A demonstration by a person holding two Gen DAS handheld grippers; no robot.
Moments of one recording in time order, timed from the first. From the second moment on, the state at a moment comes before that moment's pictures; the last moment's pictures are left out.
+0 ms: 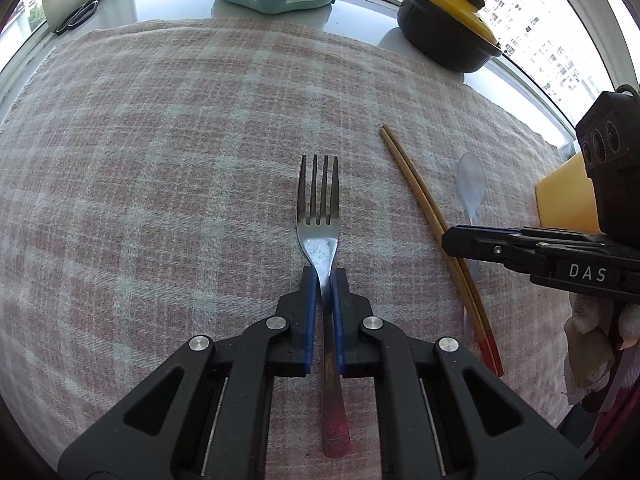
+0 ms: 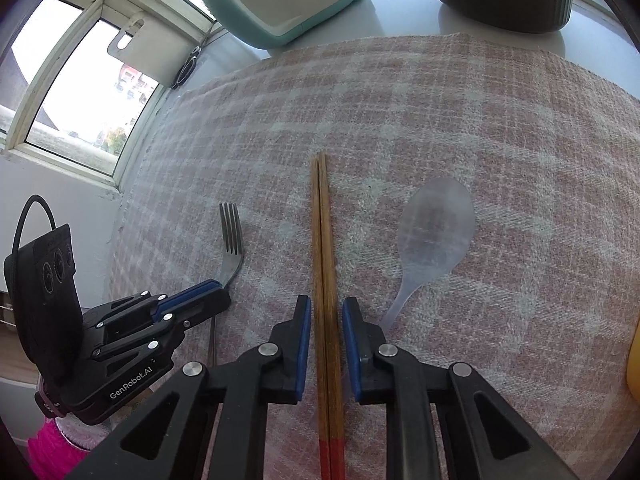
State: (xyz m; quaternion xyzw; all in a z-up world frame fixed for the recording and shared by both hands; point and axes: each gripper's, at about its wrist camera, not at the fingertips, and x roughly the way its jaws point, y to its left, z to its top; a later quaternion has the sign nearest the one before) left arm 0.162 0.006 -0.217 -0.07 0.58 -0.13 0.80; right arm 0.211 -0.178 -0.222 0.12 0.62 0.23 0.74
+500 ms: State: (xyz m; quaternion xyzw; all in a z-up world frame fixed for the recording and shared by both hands) left arm 0.158 0.017 -0.214 -0.11 0.57 -0.12 0.80; right arm 0.206 -0.182 -0.217 0.12 0.61 0.22 0.75
